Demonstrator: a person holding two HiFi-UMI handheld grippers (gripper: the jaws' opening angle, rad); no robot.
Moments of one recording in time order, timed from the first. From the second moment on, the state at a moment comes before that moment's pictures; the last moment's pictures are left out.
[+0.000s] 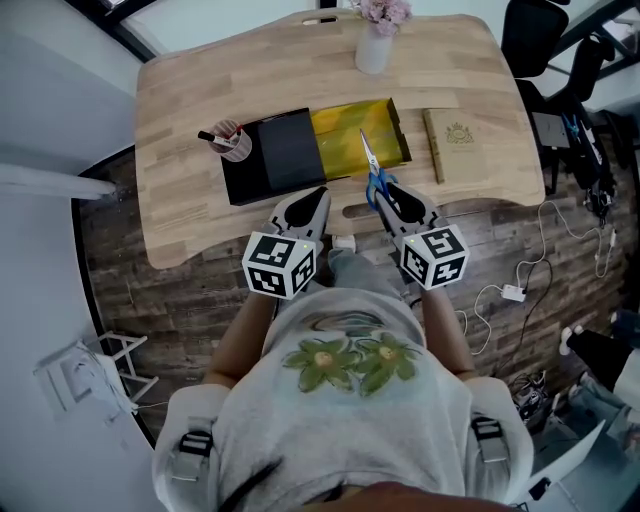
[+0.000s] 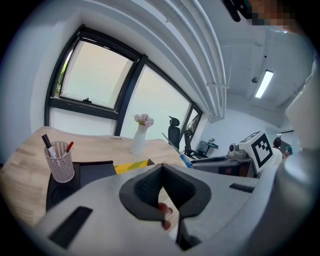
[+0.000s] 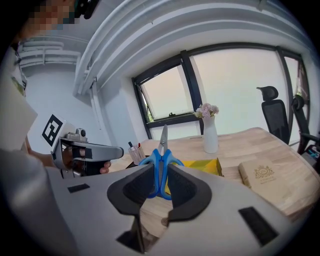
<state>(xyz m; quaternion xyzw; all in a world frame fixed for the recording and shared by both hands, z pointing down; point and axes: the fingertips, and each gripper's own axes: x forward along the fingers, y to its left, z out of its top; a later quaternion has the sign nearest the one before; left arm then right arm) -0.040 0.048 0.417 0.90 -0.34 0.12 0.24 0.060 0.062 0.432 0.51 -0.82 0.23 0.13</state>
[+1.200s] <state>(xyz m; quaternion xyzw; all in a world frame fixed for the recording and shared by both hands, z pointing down) -0.020 -0.010 0.431 0.87 -0.41 0.13 0.25 0.087 -0.021 0.445 0.44 -0.86 0.20 0.16</state>
